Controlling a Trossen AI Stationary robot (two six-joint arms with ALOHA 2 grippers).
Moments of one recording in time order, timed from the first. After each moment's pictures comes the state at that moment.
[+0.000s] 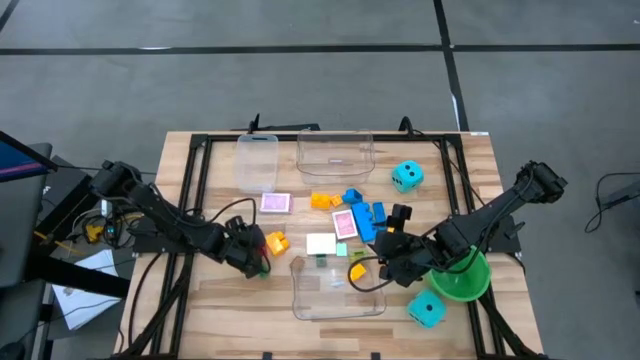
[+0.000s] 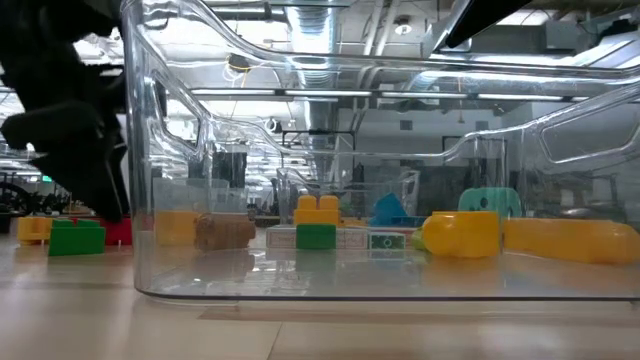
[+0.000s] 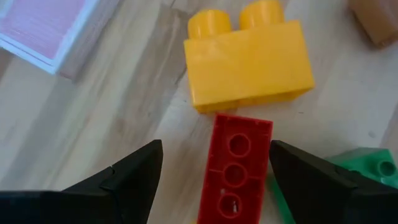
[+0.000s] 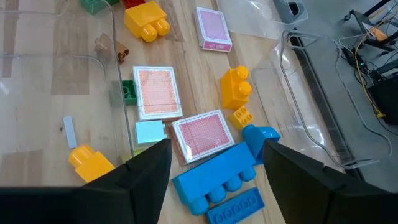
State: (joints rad) left arm -0.46 1.37 0.59 -0.51 -0.46 -0.83; right arm 0.55 1.42 1.19 -0.86 0.76 0.42
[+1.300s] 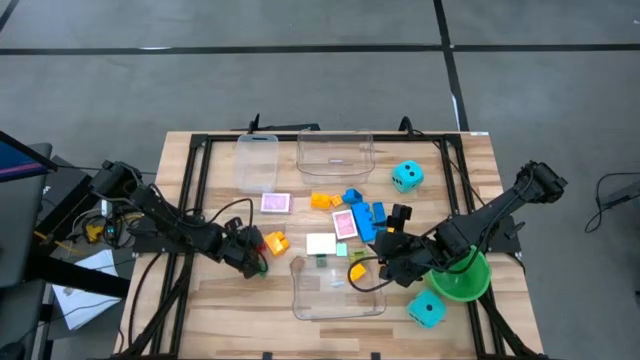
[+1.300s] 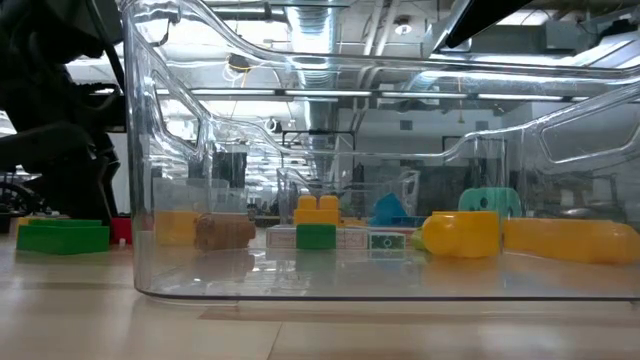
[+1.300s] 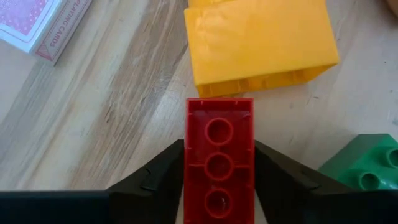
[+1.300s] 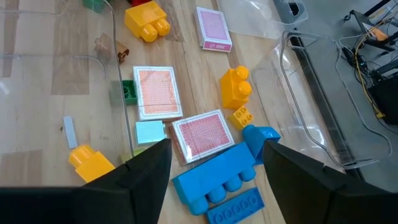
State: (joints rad) left arm -0.46 1.37 0.51 -0.41 -0.44 -0.82; right arm 0.55 1.42 1.19 -0.86 0.76 0.42
